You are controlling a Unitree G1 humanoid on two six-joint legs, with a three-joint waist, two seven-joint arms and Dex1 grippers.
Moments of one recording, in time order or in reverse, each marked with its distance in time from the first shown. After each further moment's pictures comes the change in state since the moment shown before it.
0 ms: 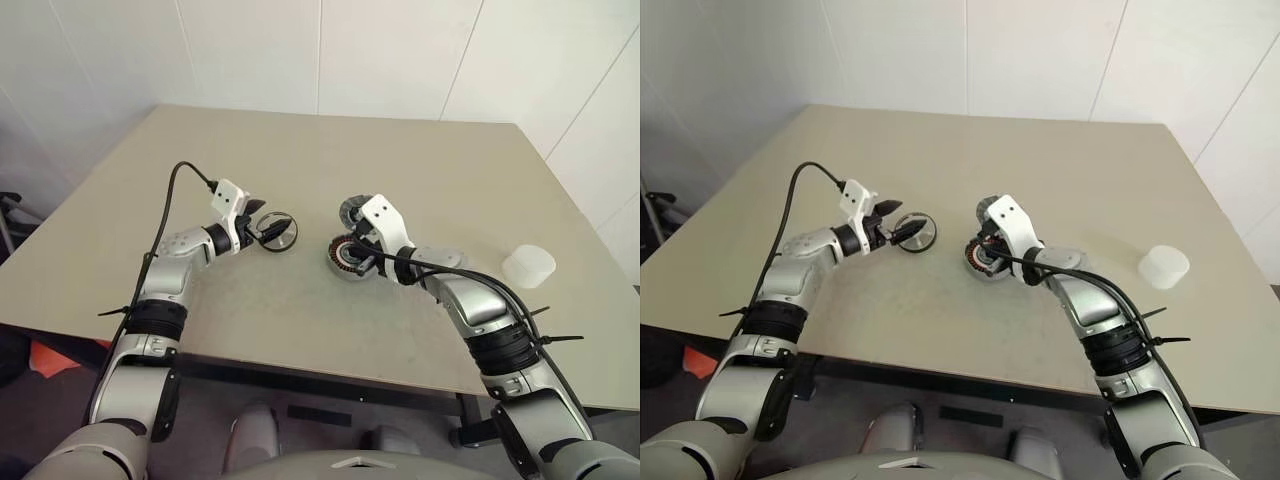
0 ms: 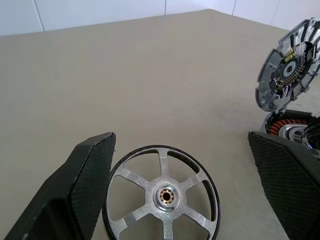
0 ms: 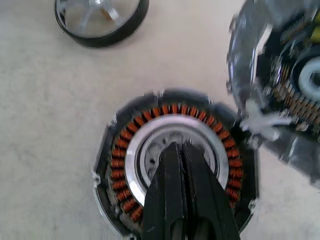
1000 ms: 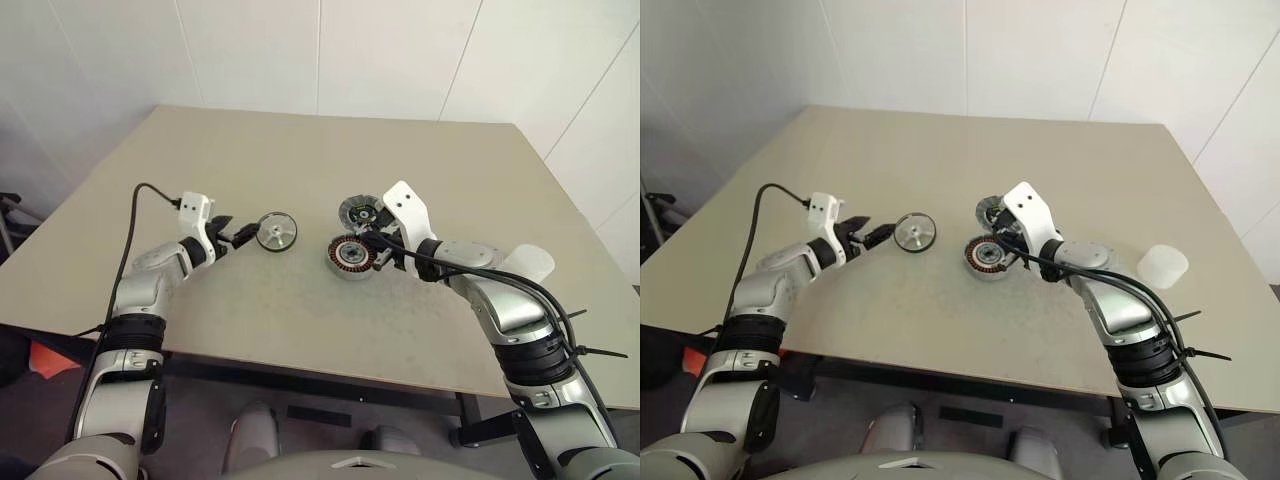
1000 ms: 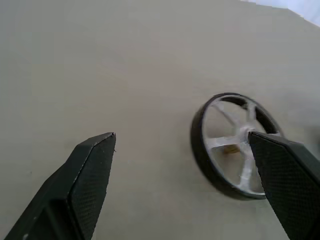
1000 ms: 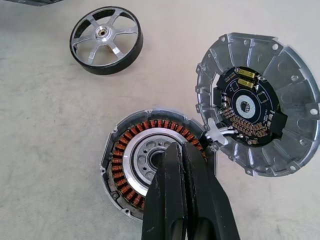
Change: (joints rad) left arm 0.052 0.037 0.179 0.041 -0.094 0.225 0.184; right arm 0.027 -0.087 -0.077 -0.242 0.059 0.125 0.017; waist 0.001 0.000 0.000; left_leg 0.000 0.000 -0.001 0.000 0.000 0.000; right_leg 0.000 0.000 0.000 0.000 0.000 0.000
